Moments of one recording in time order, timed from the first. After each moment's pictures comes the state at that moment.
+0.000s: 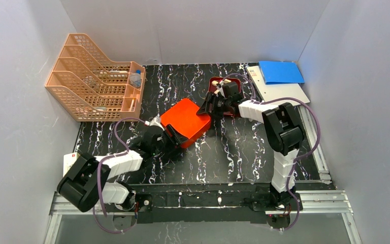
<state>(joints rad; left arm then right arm) -0.57 1.28 0.36 0.34 0.08 -1.09 0.48 1.98 1.23 -0.01 -0.50 0.69</state>
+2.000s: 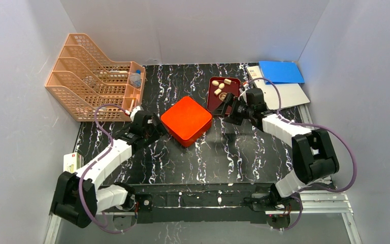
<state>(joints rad) -0.43 1.12 0.66 -0.37 -0.15 -0.89 0.36 1.53 0.88 0.03 -0.48 0.75</state>
